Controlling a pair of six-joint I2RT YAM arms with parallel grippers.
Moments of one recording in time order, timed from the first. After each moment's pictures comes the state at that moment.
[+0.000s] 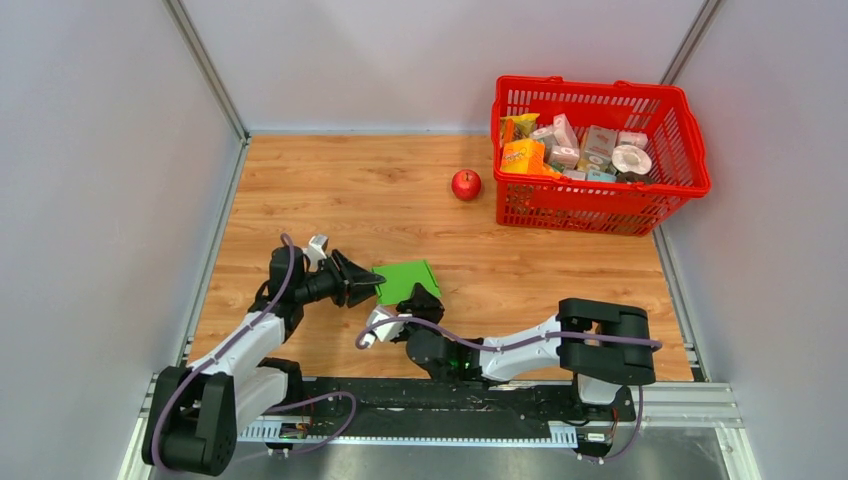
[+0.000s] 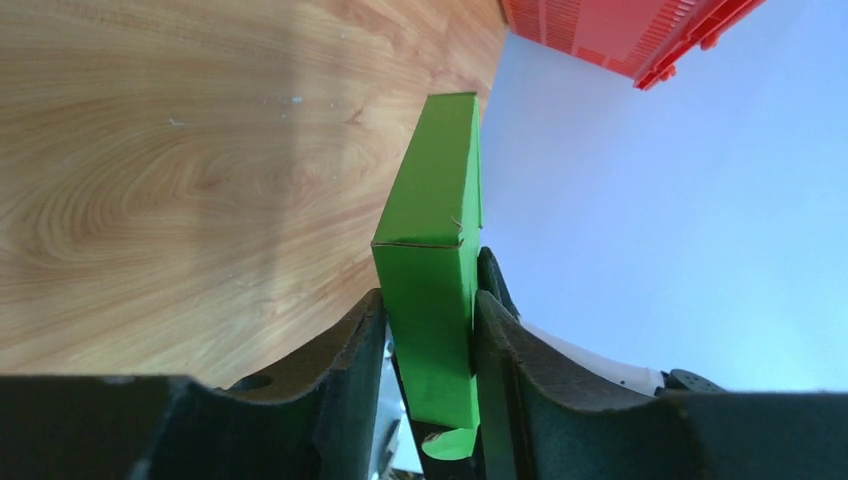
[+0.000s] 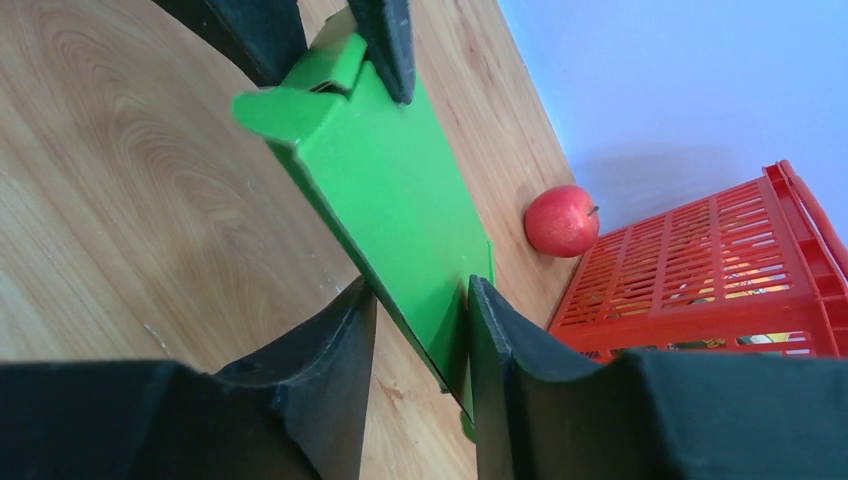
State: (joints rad) left arm -0.14 1.02 0.28 0.21 0.81 -1.22; right arm 1.44 1.69 0.69 0.68 0.92 -0.60
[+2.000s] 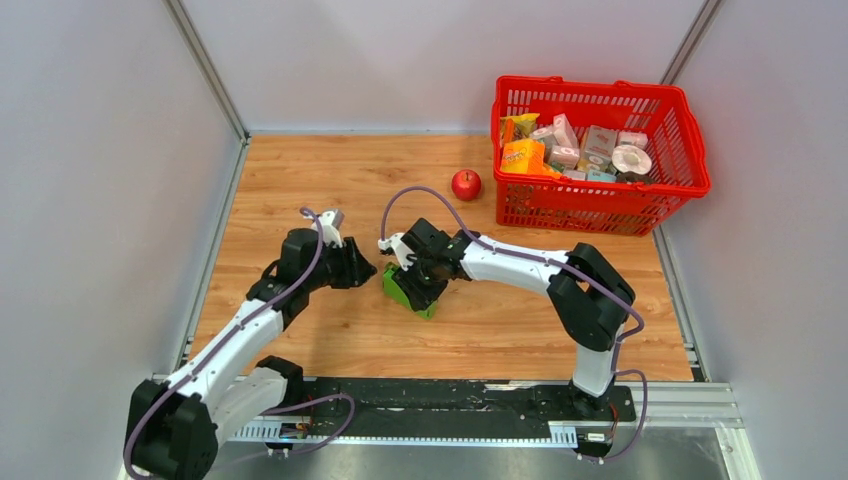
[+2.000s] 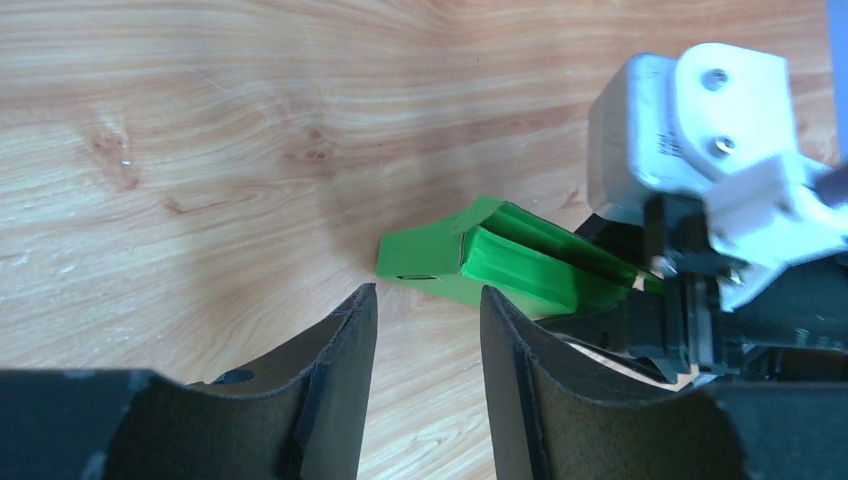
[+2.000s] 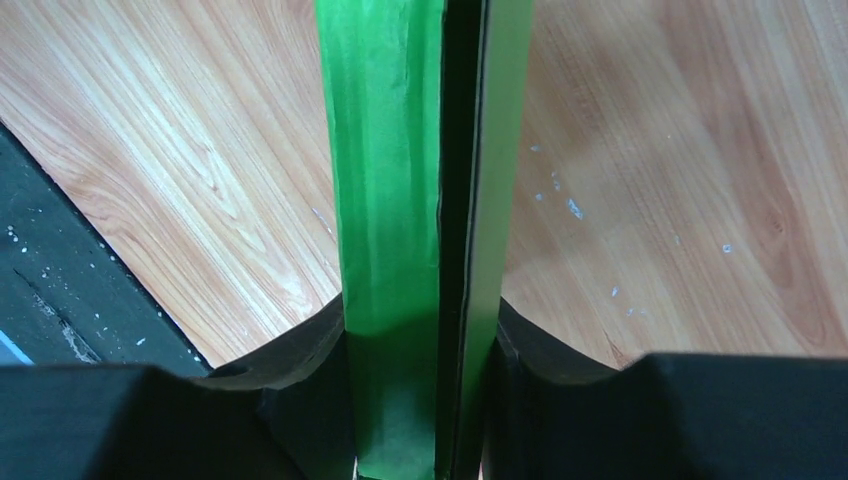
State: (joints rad) left arm -0.34 0.89 0.51 -0.18 0.26 -0.46; right arm 0.93 1.85 1.28 -0.54 -0.24 0.03
